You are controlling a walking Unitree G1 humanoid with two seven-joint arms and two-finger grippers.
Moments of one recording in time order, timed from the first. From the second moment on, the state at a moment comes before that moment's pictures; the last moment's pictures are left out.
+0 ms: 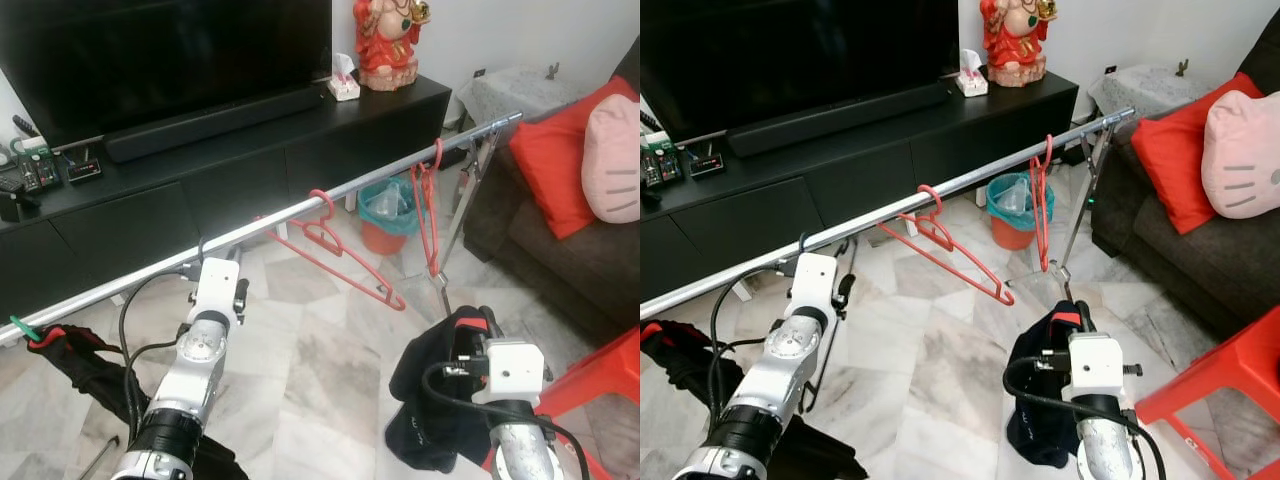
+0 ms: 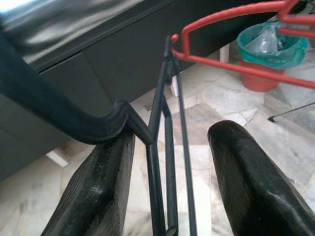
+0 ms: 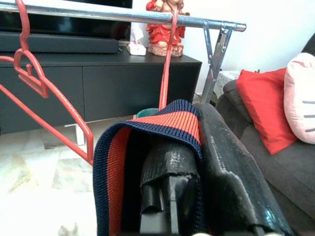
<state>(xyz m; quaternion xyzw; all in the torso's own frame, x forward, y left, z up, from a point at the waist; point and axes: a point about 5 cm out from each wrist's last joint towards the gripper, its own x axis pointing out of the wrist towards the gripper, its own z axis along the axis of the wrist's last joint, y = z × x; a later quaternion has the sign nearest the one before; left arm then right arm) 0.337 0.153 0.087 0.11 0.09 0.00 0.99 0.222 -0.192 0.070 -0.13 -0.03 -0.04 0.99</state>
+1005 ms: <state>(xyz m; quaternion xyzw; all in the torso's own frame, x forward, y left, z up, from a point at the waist) 0.348 0.150 0.072 0.11 0.09 0.01 0.99 0.223 -0.192 0.070 -0.13 -0.03 -0.04 0.99</state>
